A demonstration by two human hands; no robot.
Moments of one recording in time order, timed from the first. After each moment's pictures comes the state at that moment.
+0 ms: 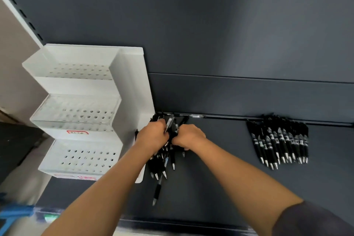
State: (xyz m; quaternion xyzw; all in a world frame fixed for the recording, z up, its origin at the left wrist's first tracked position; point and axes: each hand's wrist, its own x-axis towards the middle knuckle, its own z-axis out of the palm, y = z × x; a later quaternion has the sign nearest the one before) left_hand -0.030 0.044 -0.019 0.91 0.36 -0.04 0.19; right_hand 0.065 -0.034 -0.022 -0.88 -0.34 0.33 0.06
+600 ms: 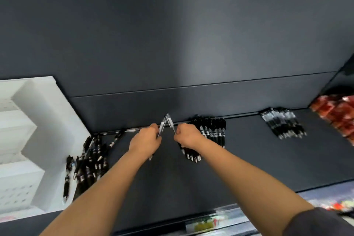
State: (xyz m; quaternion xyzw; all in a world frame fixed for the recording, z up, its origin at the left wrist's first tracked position) left_hand 0.065 -0.077 0.006 0.94 0.27 -0.01 0.21; right_hand 0.160 -0.191 0.014 -0.90 -0.28 0.26 0.20
